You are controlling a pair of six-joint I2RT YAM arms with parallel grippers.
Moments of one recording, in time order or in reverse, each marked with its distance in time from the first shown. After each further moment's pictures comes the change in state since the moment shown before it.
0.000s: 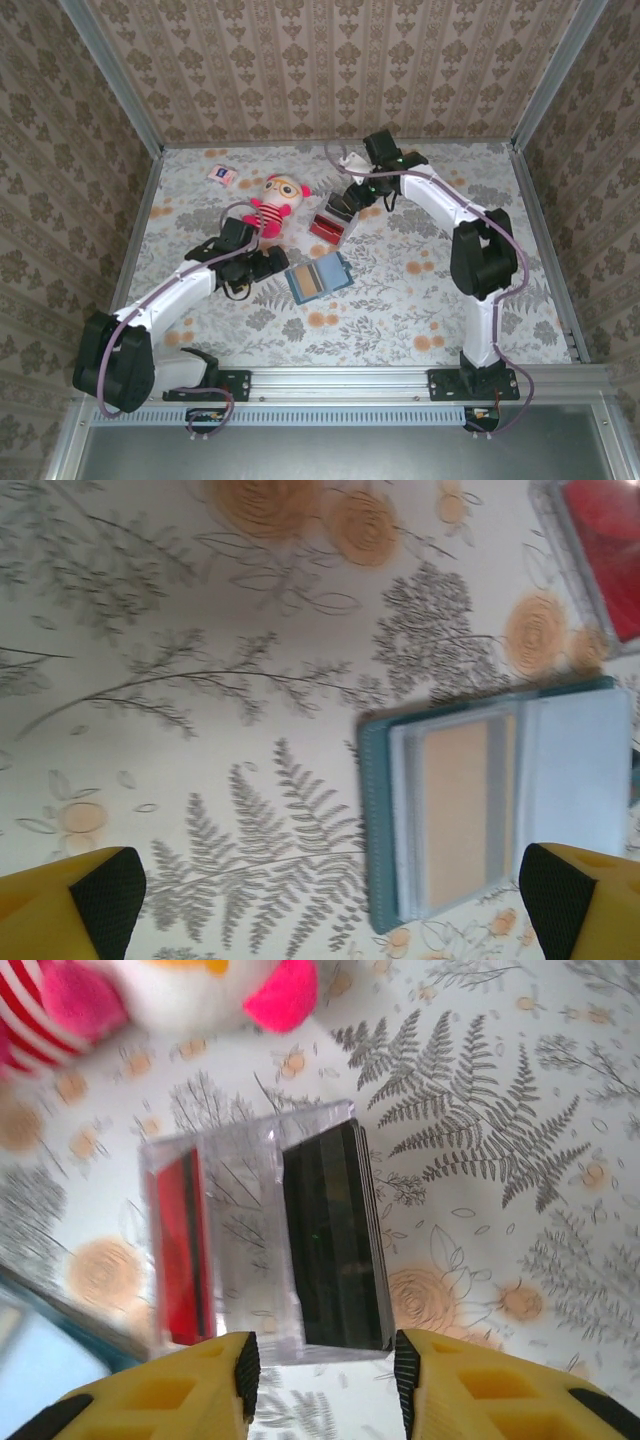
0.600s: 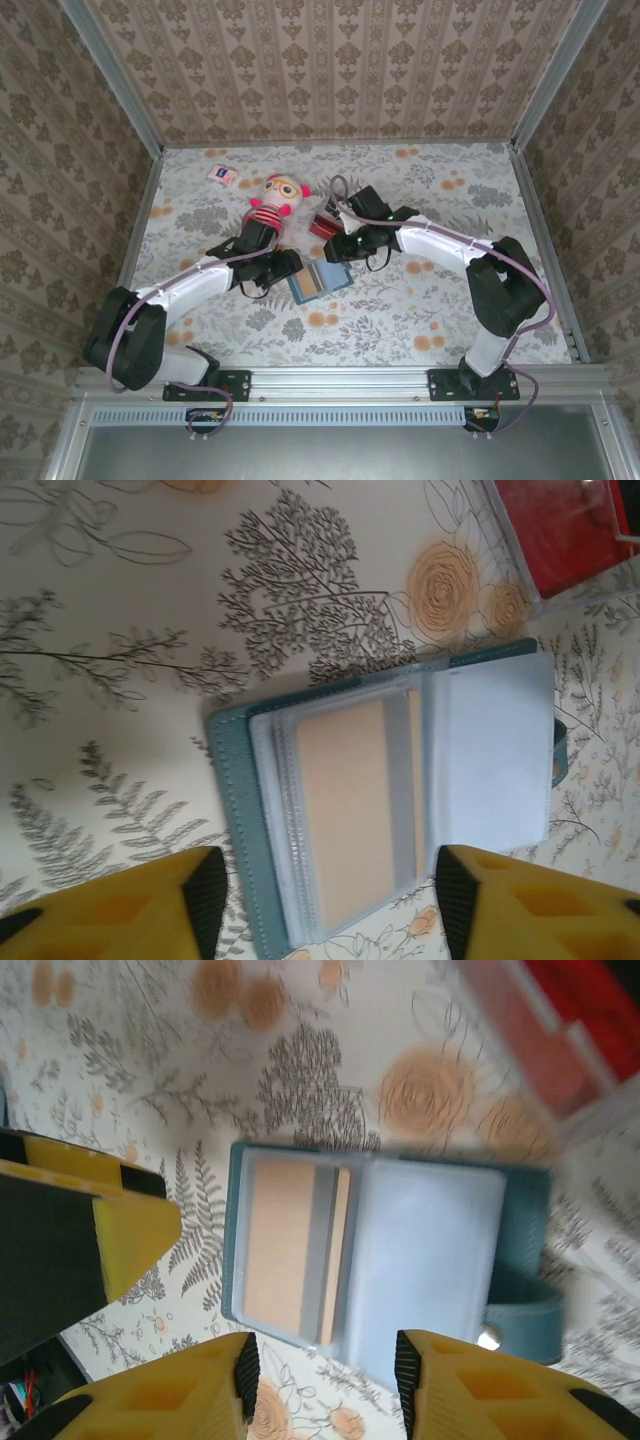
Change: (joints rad) left arm -0.097 0.136 0.000 0.187 0.085 -0.108; right arm 0.219 -0.254 -0.538 0.236 -0.141 0.705
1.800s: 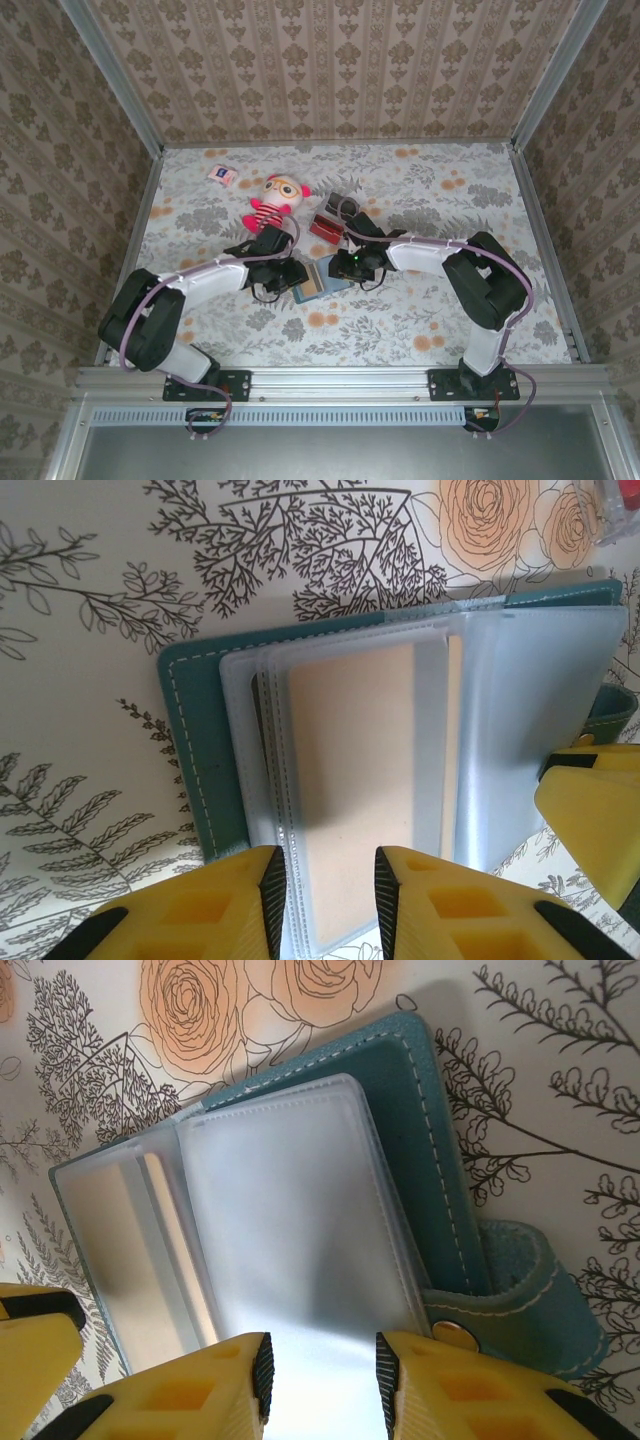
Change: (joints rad) left arm -0.077 0.114 0.016 0.021 -0.004 -0.032; right arm 0.042 0.080 -0.169 0.187 0.096 0.370
